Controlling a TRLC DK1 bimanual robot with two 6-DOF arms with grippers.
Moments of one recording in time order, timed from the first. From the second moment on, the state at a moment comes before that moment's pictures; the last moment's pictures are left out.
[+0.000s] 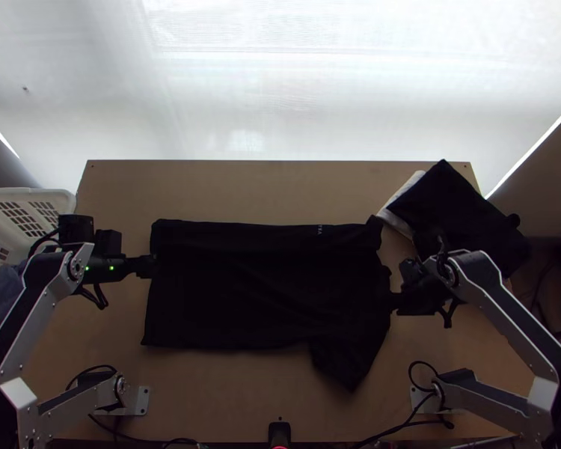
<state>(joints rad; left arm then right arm) 0.13 1.21 0.88 -0.77 0.33 0.04 0.25 1.23 0.85 -1.10 -0.38 0.16</state>
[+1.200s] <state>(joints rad) 0.09 1.13 0.86 -1.10 0.19 0.14 0.37 1.34 0.70 -0.90 -0.41 0.08</state>
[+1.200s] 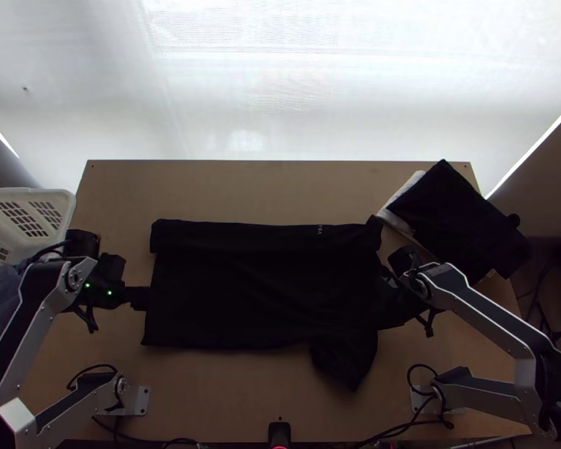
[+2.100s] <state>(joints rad) -0.21 1.34 0.74 -1.12 0.04 0.10 0.39 1.30 0.72 -0.88 -0.39 0.07</state>
